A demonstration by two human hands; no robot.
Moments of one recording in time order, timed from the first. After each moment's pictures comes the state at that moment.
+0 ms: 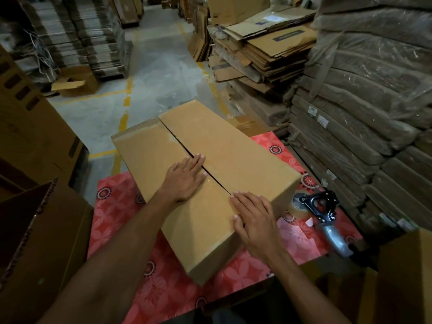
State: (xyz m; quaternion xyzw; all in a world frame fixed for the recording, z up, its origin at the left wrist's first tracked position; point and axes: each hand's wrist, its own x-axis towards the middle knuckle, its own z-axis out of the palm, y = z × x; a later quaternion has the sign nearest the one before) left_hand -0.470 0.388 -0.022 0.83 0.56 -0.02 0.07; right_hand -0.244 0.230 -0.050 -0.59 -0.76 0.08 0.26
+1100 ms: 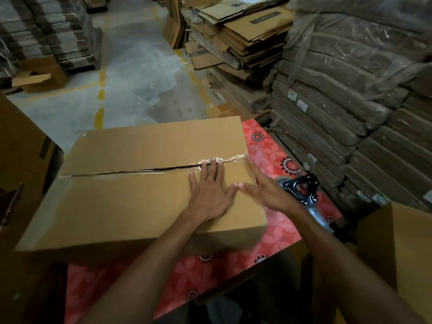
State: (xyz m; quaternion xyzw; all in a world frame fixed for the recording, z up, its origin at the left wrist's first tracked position) left_hand -0.352 0.308 -0.018 0.81 0.57 0.02 0.16; right_hand -0.161 0.275 -0.024 -0.56 -0.60 0.48 0.31
